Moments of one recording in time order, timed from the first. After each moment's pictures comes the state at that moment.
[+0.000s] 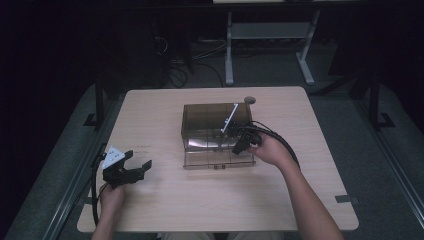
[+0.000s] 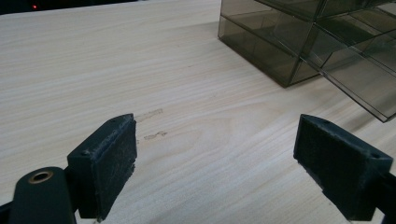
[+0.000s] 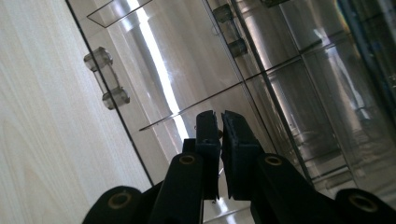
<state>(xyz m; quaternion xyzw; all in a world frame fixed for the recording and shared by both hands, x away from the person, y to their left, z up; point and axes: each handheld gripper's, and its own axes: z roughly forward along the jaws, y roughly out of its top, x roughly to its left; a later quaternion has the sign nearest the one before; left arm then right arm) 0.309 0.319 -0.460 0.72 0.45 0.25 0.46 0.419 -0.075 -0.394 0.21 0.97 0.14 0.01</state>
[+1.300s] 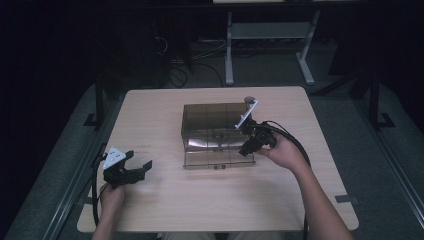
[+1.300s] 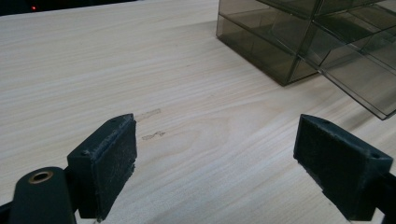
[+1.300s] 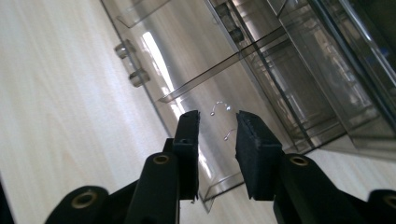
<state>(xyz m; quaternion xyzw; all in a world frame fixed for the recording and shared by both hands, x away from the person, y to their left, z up) 0.308 0.317 -0.459 0.73 0.44 0.25 0.46 0.403 -0.118 -0.375 0.24 0.95 0.21 -0.01</state>
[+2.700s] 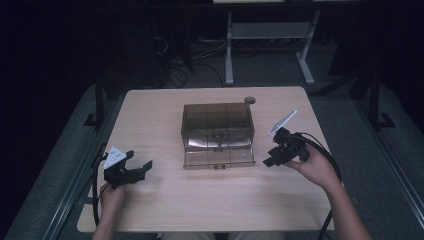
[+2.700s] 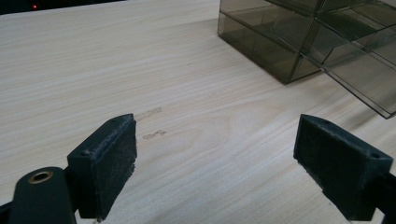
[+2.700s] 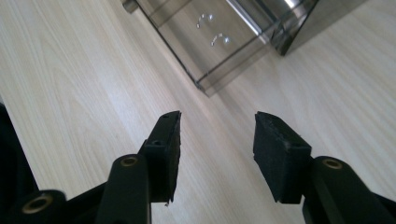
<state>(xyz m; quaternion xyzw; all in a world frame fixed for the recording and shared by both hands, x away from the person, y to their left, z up) 0.309 0.316 -0.460 0.73 0.44 0.25 0.45 0.362 -0.196 -0.380 0.30 0.92 0.24 0.00</state>
